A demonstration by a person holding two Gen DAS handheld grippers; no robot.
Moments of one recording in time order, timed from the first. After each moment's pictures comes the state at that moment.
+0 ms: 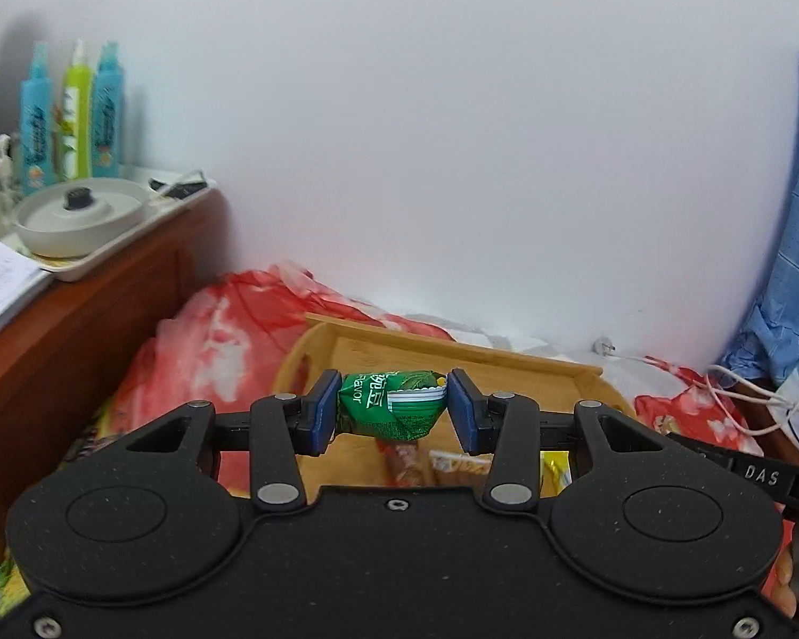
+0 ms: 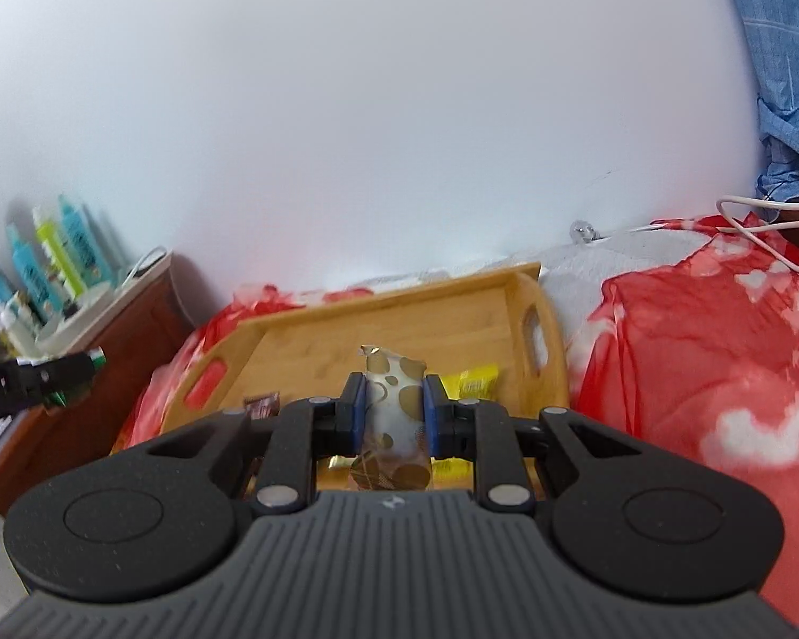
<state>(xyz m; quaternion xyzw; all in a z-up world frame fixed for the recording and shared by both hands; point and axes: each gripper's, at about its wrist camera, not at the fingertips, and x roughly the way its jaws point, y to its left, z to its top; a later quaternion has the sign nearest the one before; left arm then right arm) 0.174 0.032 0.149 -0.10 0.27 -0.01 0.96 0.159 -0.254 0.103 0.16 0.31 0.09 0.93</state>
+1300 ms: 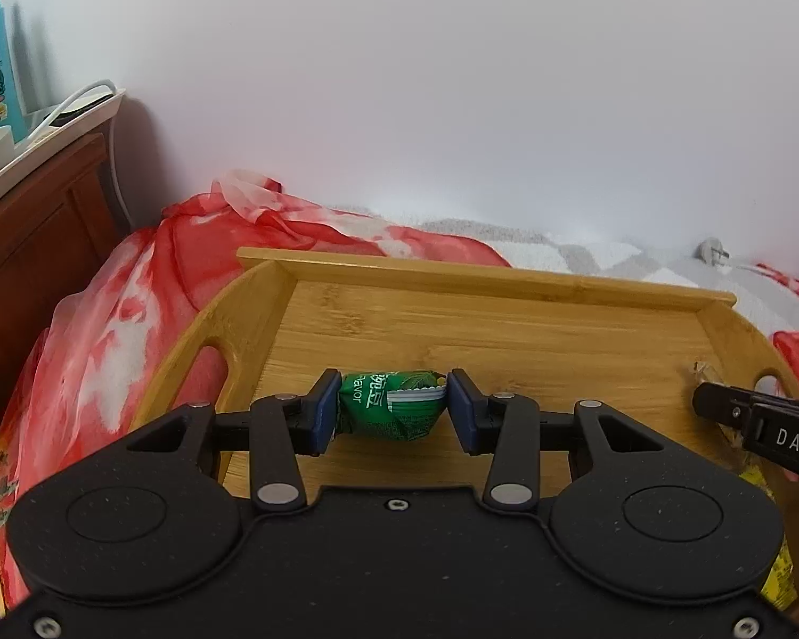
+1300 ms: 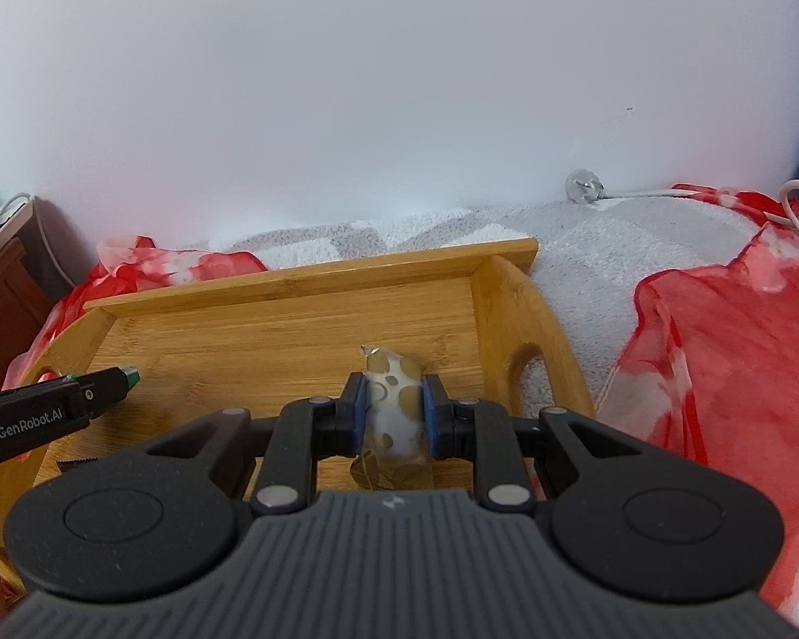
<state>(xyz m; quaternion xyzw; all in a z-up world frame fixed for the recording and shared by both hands) 0.349 -0.011 0.030 -0.02 0.38 0.03 0.92 0.312 -0.240 0.018 0.10 0.40 0.04 0.91</state>
